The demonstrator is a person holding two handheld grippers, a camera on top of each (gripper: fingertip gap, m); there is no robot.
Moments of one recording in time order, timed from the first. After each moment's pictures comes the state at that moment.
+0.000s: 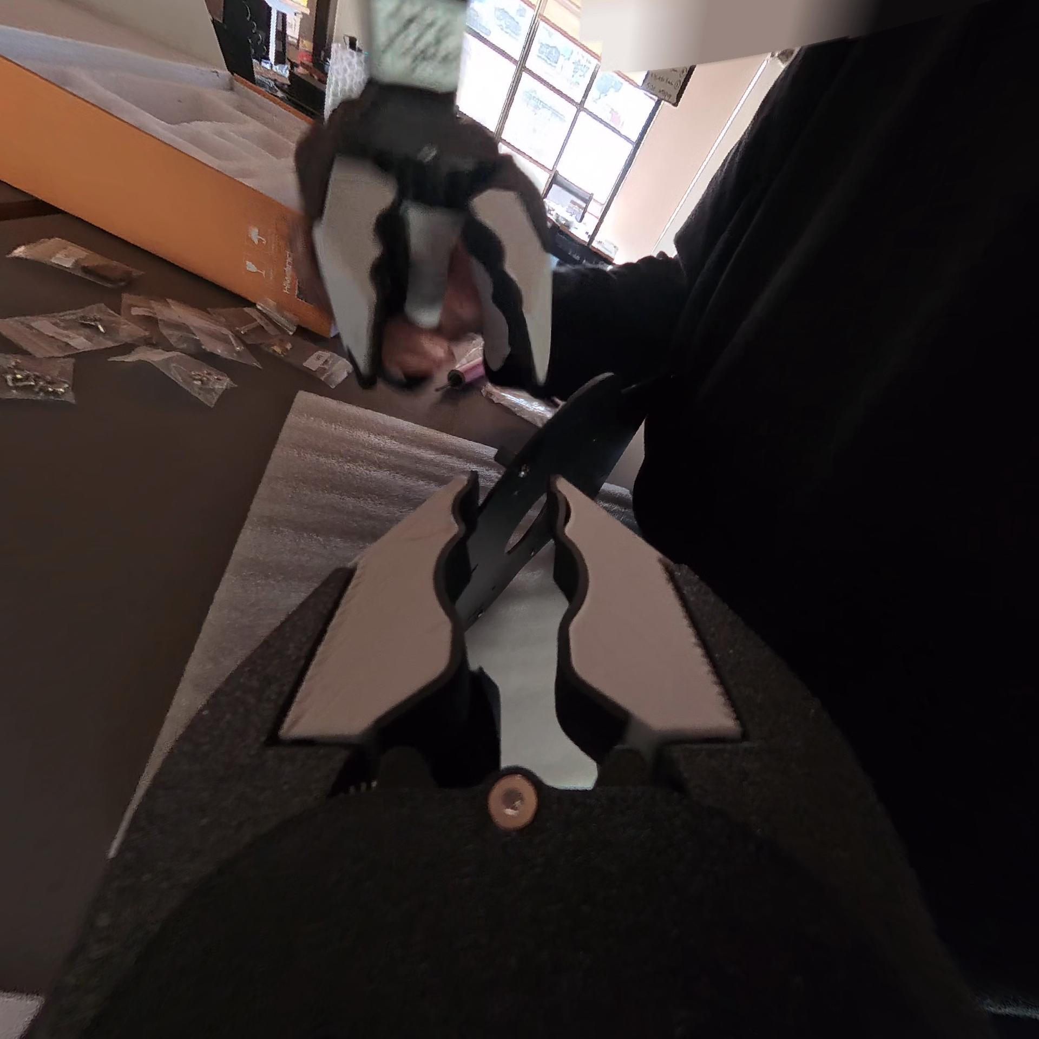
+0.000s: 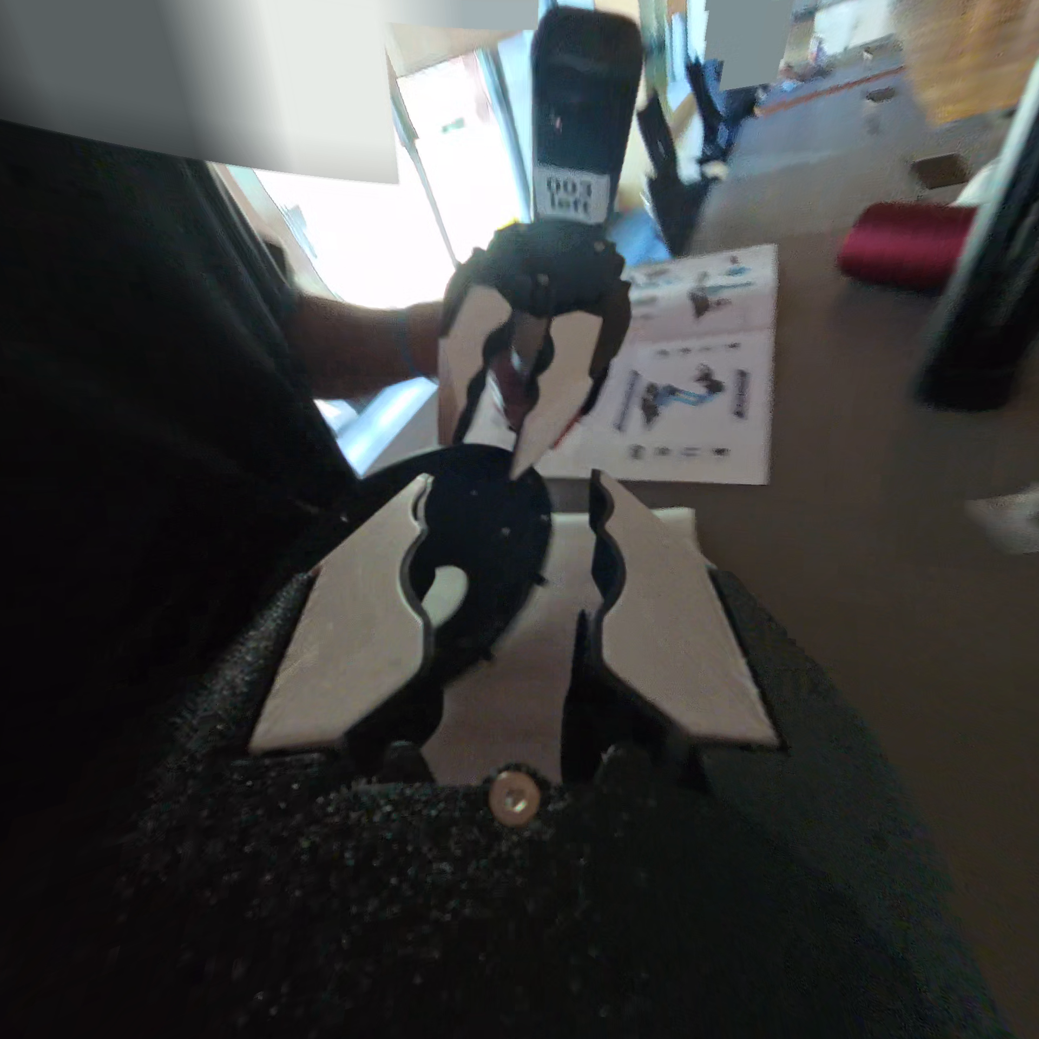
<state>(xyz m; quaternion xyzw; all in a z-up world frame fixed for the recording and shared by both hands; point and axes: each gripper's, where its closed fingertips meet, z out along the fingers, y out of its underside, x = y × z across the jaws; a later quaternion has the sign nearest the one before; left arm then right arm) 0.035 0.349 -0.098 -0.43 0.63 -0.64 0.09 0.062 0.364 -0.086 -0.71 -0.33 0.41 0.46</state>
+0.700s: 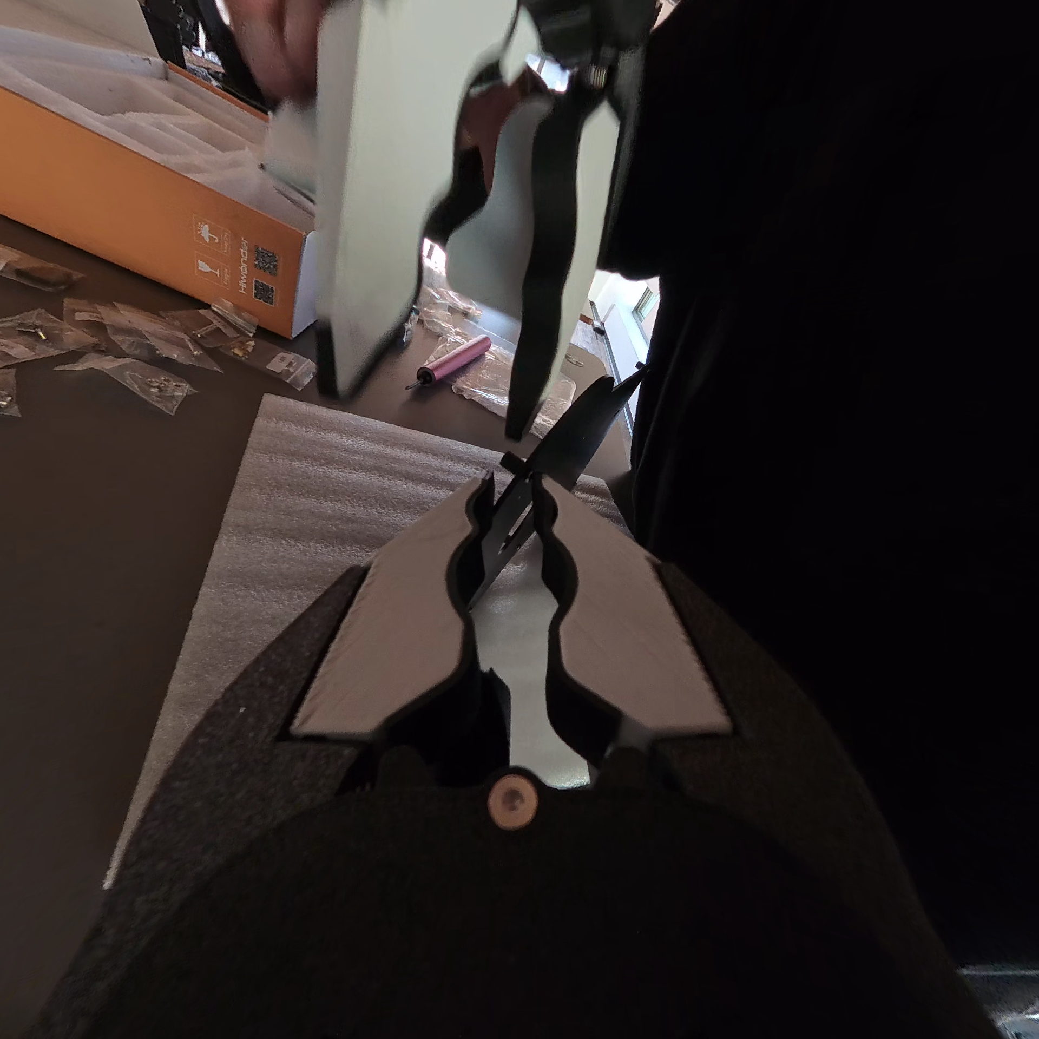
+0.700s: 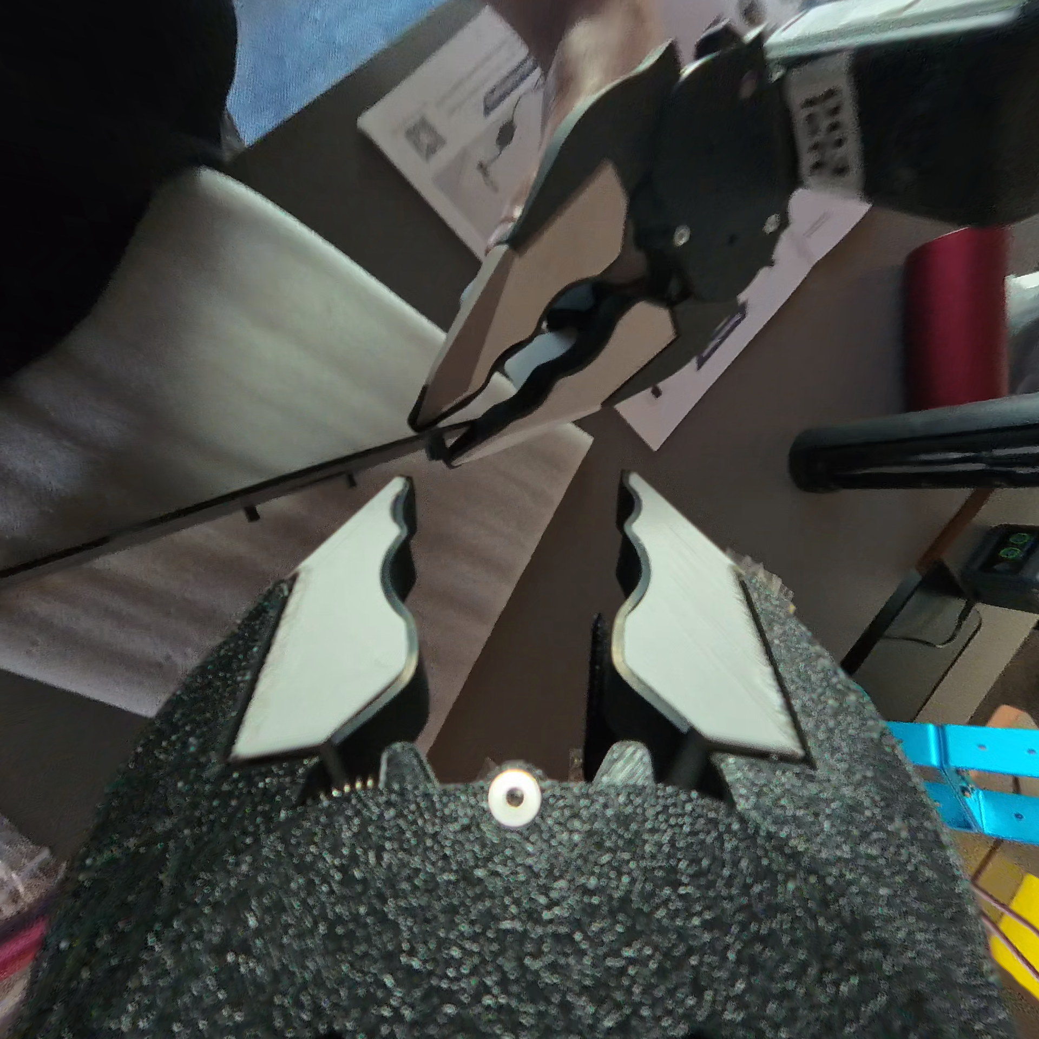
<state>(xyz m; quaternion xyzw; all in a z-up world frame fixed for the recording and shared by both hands) 0.031 0.347 -0.097 -0.40 0.64 -0.65 0.07 0.040 0.380 -0.087 -0.69 -0.67 0.08 0.28</state>
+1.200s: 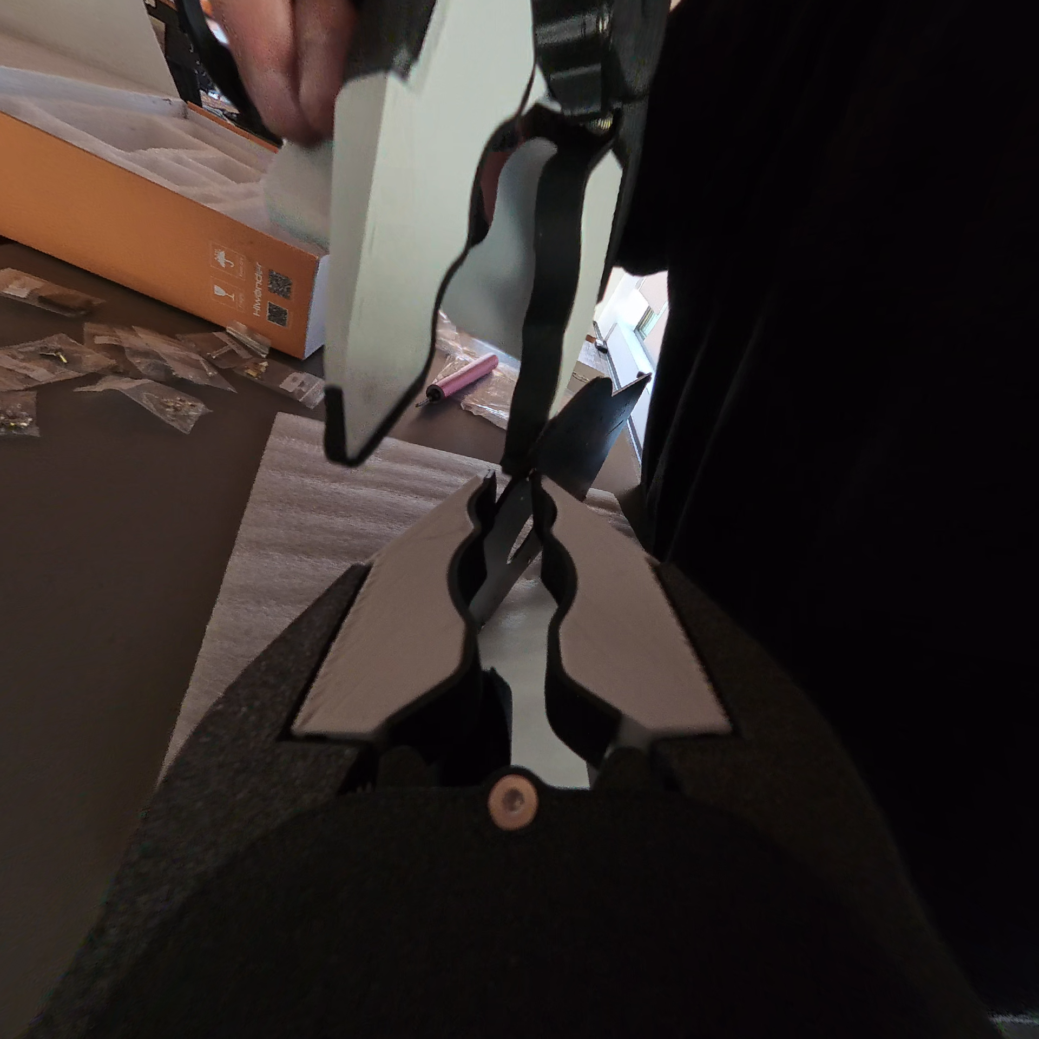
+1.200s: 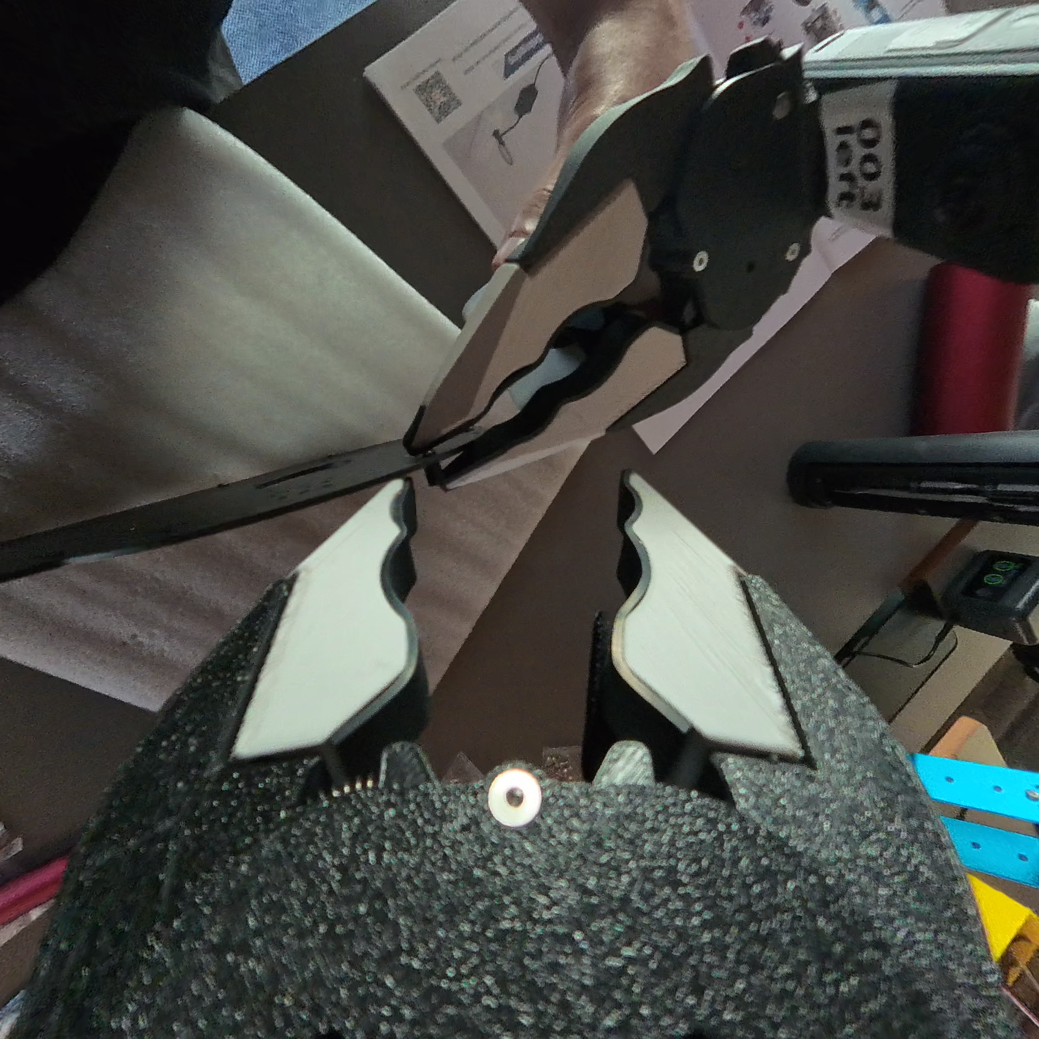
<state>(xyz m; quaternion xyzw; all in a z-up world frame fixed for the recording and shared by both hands) 0.038 0.349 -0.098 -0.39 0.63 -0.66 0.08 0.036 0.386 -0.097 -0.67 -0.70 0.06 0.25</state>
